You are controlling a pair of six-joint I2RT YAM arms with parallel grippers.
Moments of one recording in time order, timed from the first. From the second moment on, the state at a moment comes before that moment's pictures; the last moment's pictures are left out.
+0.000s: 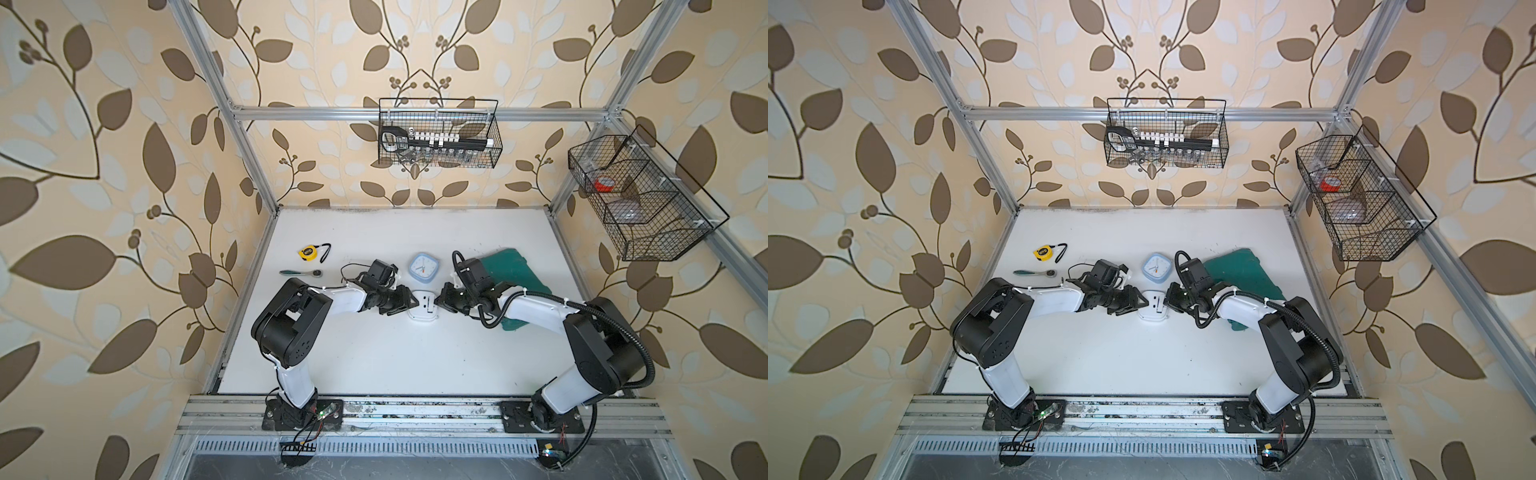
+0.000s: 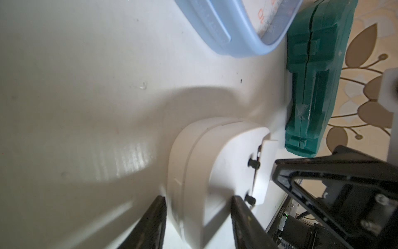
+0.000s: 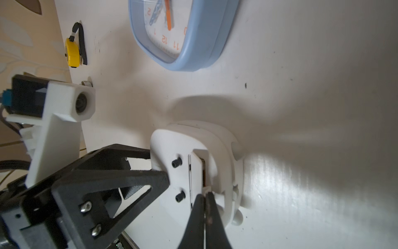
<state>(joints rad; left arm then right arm) -0.53 1.78 0.88 -0.03 0.53 -0.76 0.51 1.61 0.83 -0.14 -0.30 0.88</state>
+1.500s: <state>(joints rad) -0.53 1.78 0.88 -0.03 0.53 -0.76 0.49 1.64 0.88 -0.20 -0.33 0.88</state>
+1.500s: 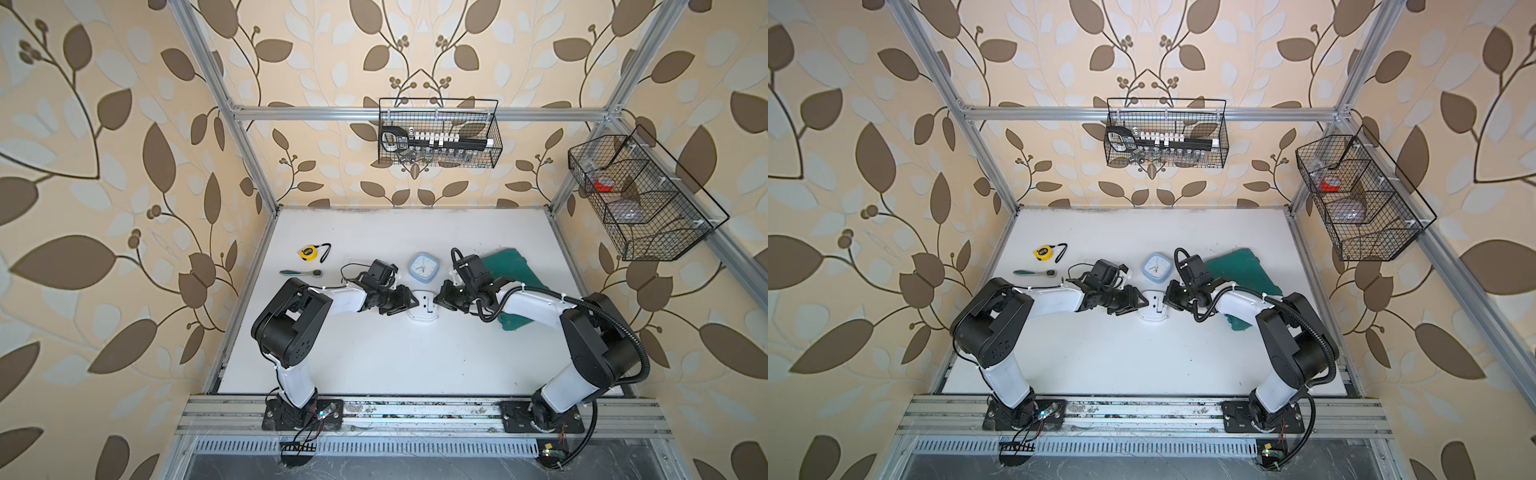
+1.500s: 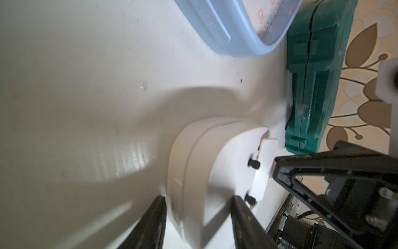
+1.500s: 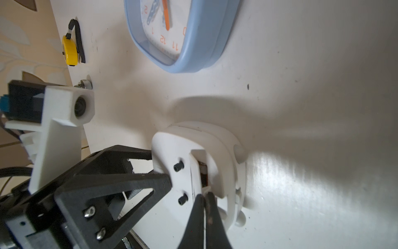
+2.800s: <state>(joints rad) -0.53 1.78 0.88 -0.03 0.53 -0.76 0.49 1.62 0.92 -0.29 -0.33 0.84</state>
